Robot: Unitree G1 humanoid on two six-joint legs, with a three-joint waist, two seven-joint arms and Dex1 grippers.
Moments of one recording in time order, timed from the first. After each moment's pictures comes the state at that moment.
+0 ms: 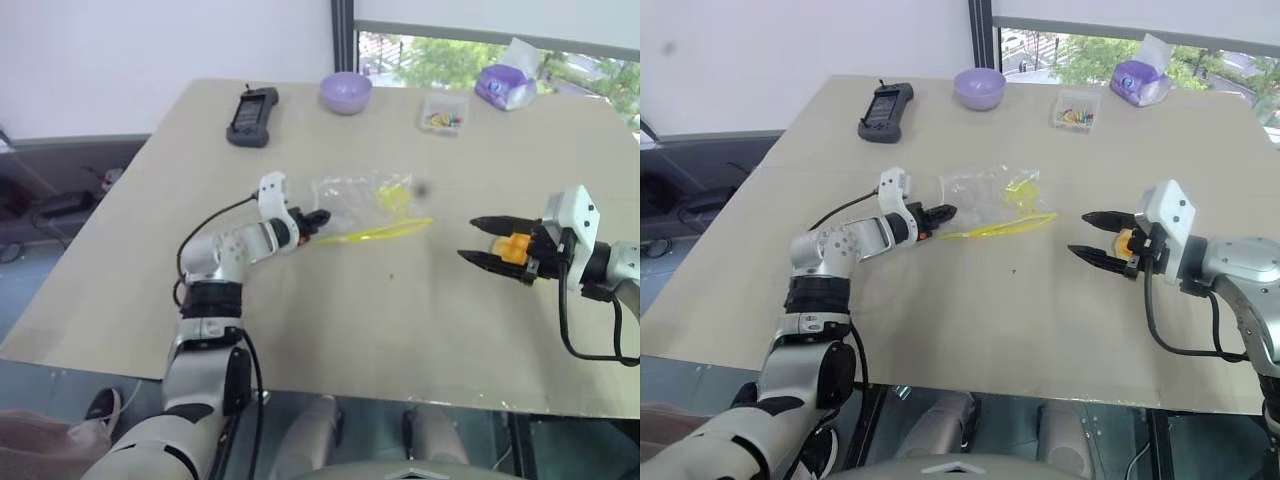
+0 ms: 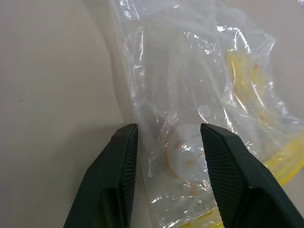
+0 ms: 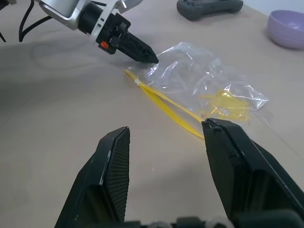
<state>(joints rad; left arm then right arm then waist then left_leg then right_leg) -0.77 0.27 0.19 0.42 -0.51 0.97 -0.25 -0.21 -0.86 -0.16 -0.37 0.51 0.43 0.97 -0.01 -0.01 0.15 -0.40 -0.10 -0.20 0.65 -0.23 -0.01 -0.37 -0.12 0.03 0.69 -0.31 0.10</state>
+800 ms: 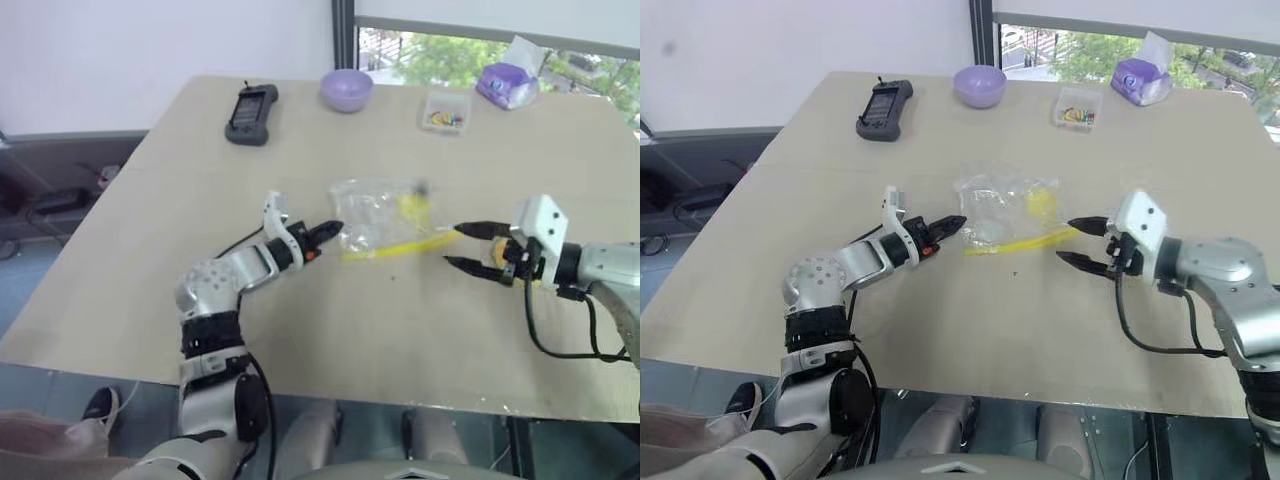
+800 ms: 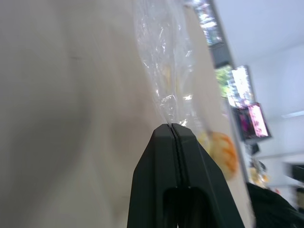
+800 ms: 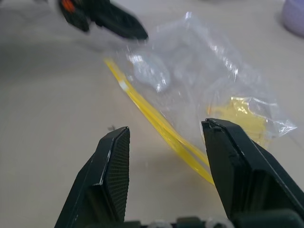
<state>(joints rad) -0.59 0.13 0.43 0.09 -0.89 1.24 -0.29 -0.25 -0.81 -0.01 -0.32 0.33 0.35 0.93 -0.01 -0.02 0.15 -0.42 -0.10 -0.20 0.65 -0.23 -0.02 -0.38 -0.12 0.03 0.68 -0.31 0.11</state>
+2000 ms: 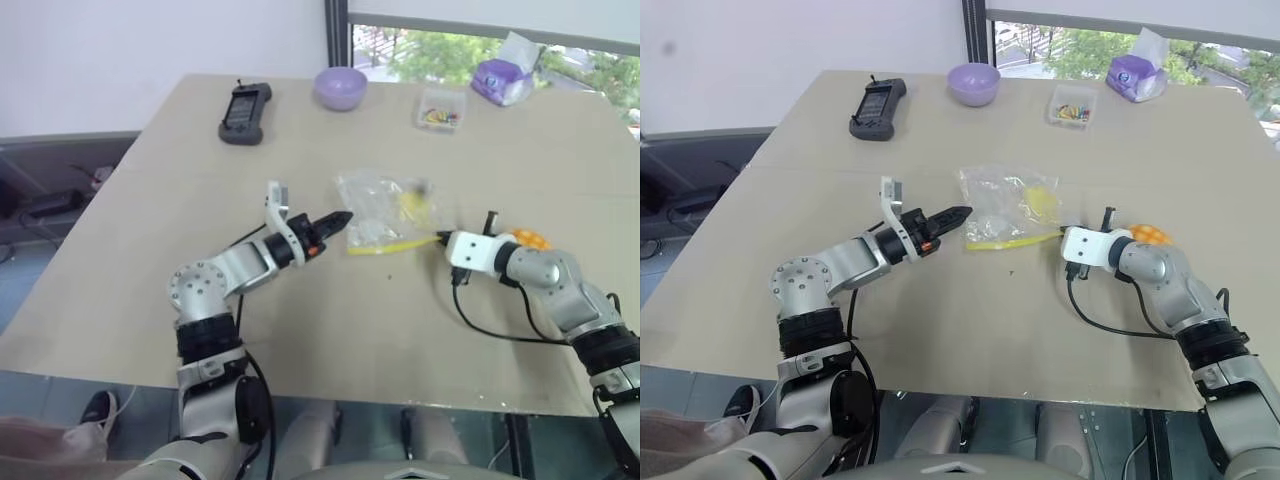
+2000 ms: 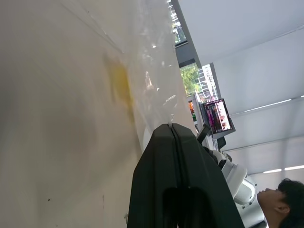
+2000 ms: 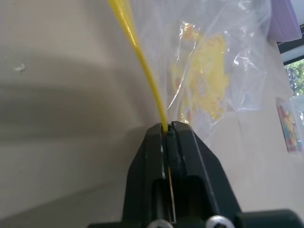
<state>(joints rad) -0.59 0.13 0.46 0.06 -1.10 1.30 -0.15 -0.47 -0.68 0.27 0.28 -0.35 -0.29 0.60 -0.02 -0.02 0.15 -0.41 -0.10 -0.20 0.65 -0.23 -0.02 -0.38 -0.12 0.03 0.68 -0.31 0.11</state>
